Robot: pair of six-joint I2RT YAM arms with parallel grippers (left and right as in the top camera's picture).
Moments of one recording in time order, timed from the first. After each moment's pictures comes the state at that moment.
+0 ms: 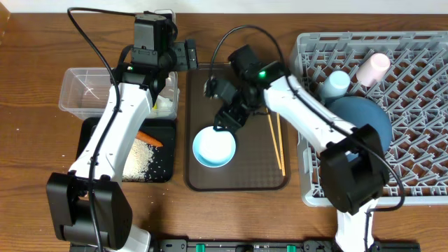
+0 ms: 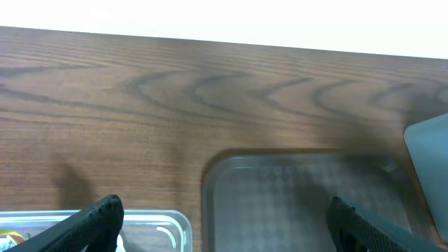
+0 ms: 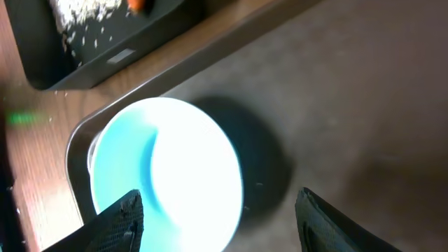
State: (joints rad) left arm -0.16 1.69 1.41 -0.42 0.02 -0.20; right arm 0.59 2.07 1.67 -0.90 -0.49 -0.42
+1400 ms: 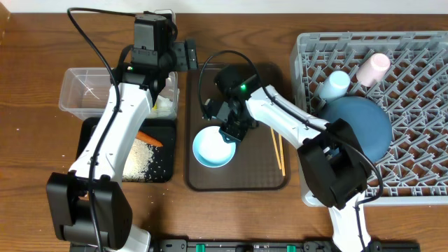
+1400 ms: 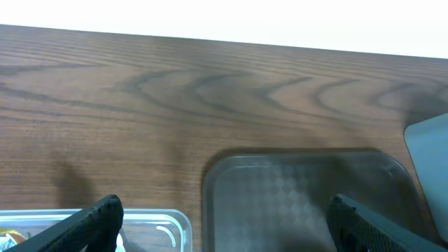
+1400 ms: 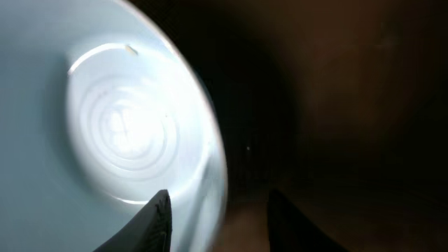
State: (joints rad) left arm -0.16 1.69 1.41 -0.43 0.02 -0.20; right arm 0.65 2.16 1.64 -0.94 -0.23 -0.46
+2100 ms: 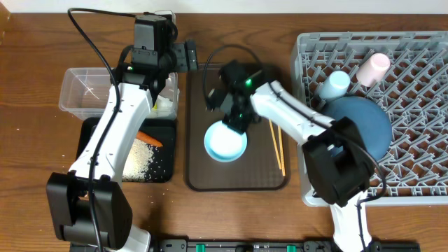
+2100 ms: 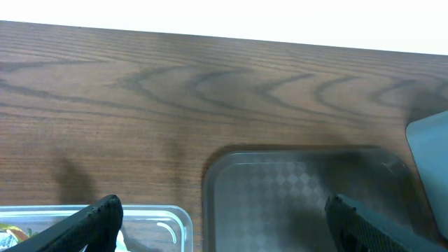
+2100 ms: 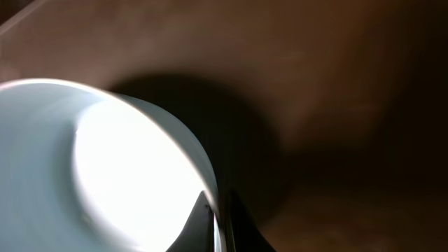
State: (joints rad) left arm -0.16 1.69 1.41 -0.44 0.02 -0.20; right arm 0.61 2.16 1.67 -0.90 -0.20 -0.45
